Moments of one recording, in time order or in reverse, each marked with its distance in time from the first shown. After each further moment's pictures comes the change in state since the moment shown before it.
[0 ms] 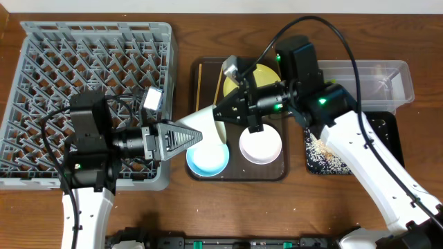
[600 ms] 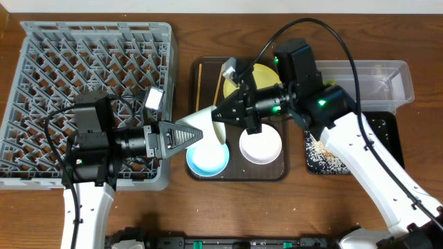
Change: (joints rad) left arm 0.000 0.034 0.000 -0.065 -0.013 0.045; right arm 0.004 -0.011 0.000 -0.030 0.057 -0.001
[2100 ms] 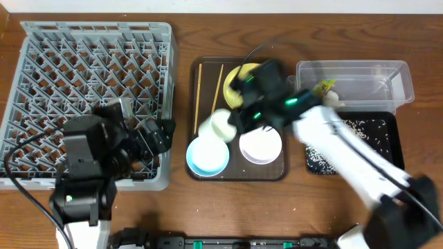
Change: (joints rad) left arm 0.039 -0.195 -0.001 -0.168 -0.899 0.030; right arm 0.021 0.106 -0.040 -0.193 0.598 0.251
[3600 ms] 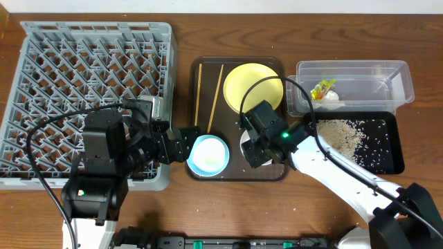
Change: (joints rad) left arm -0.194 0.009 -0.003 0.042 -0.012 0.182; right arm 0.140 -0.066 -0.341 0.045 0.394 -0.034
